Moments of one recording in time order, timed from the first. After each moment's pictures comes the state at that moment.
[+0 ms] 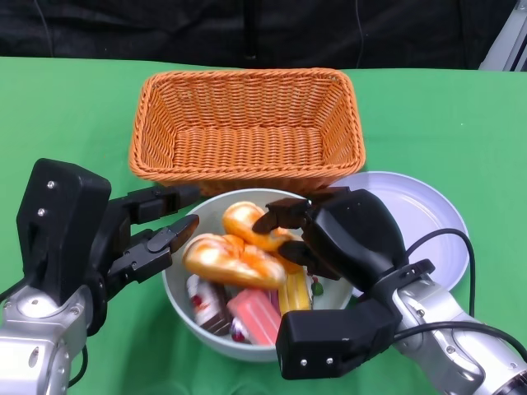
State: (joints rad) left arm -0.20 0.16 0.02 -0.09 -0.17 0.62 -0.23; right arm -0.43 -0.12 0.53 0.35 -0.89 -0.17 -0.33
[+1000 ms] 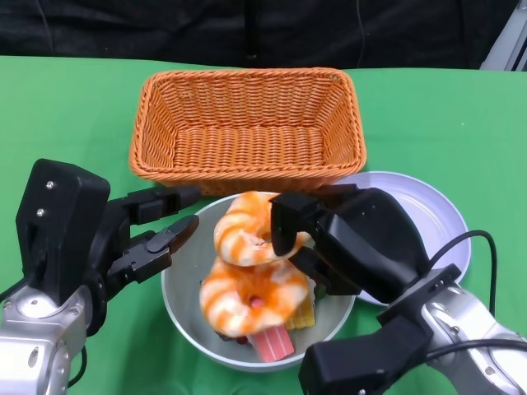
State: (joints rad) left arm -0.20 0.16 0.02 -0.09 -0.17 0.62 -0.24; right arm -0.33 -0.22 0.49 0.05 -0.88 -0.21 -0.26
